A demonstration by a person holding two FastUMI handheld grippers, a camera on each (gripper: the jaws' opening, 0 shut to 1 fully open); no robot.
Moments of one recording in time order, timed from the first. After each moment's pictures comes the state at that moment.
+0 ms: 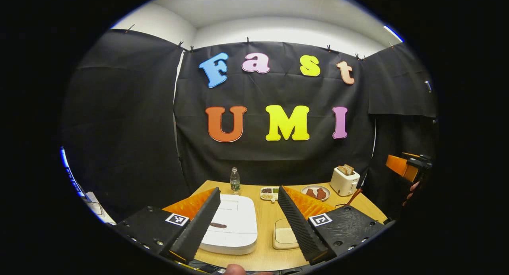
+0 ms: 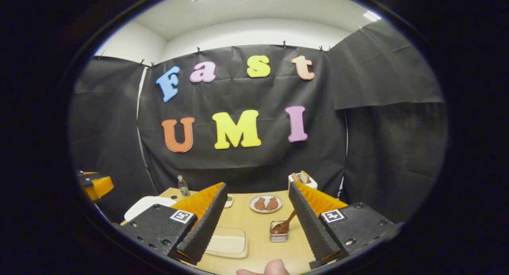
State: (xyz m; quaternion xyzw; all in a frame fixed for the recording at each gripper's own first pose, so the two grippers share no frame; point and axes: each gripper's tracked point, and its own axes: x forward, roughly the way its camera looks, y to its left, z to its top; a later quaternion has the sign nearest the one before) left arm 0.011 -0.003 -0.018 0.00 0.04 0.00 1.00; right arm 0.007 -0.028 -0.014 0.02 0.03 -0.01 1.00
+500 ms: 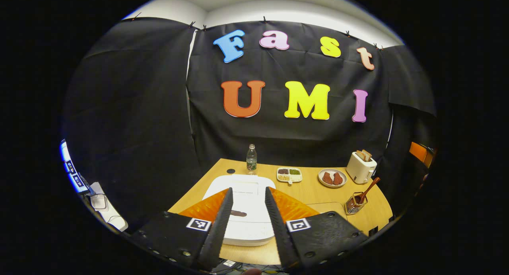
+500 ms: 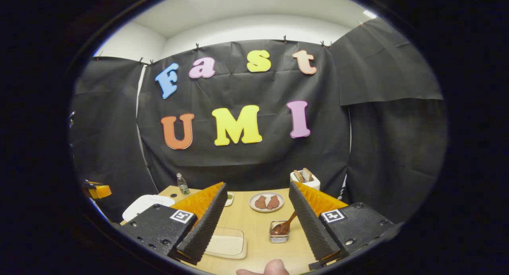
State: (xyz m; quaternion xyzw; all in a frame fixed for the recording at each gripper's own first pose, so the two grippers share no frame) left arm 0.043 0.053 -0.085 -0.02 0.15 0.03 0.99; right arm 0.034 -0.040 -0.025 0.03 0.05 0.00 1.00
